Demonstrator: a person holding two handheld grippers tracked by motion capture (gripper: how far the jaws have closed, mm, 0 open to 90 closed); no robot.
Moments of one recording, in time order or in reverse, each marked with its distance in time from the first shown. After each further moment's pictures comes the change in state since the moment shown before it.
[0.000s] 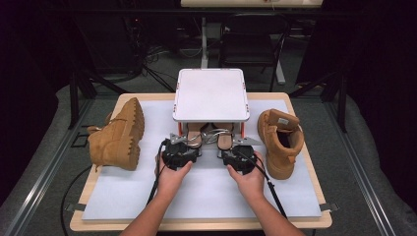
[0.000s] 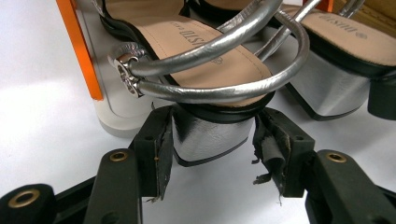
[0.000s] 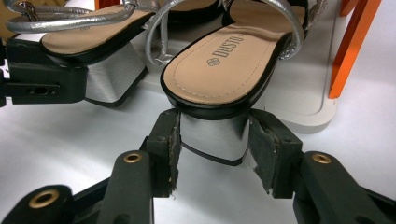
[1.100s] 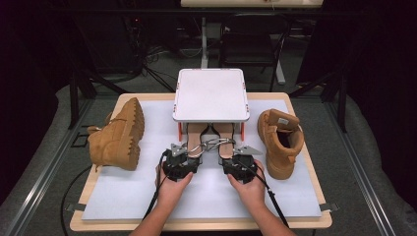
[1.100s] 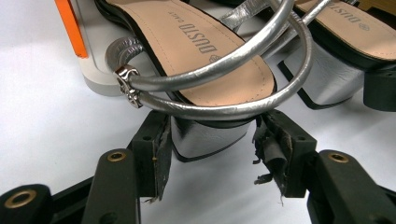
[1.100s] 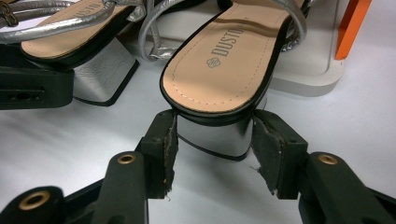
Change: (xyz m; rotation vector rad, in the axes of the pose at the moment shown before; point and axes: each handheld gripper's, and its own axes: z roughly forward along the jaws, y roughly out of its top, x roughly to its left) left arm -0.011 -0.028 -0.005 0.005 0.009 0.022; right arm 0.003 -0.026 -0.001 0.015 -0.014 -0.014
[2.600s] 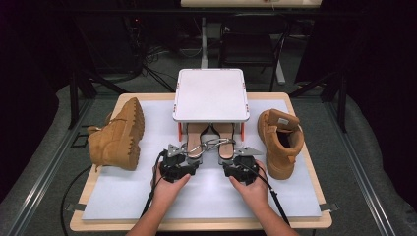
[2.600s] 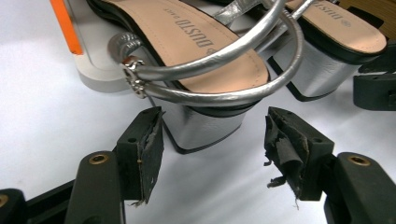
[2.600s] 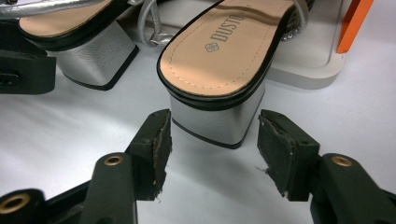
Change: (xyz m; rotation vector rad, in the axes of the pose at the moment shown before) left arm 0.007 -0.005 -0.005 -0.014 -0.062 0.004; right arm -0.004 -0.004 -0.002 0.030 0.014 -0.038
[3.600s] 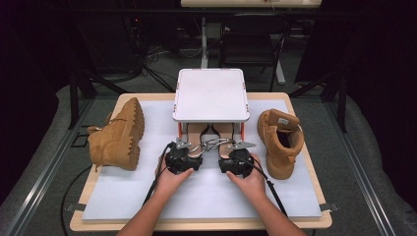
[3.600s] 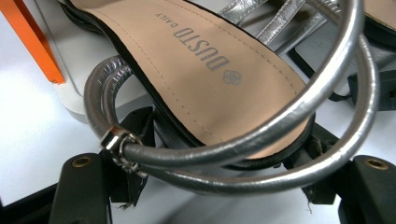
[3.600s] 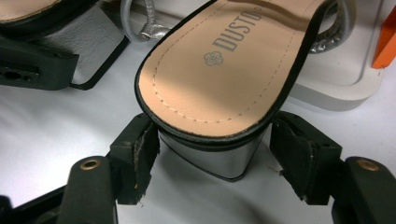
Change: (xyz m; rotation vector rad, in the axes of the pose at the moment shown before) left arm 0.010 0.018 0.028 0.095 -0.004 0.115; right arm -0.007 0.012 0.028 0.065 0.031 -0.062
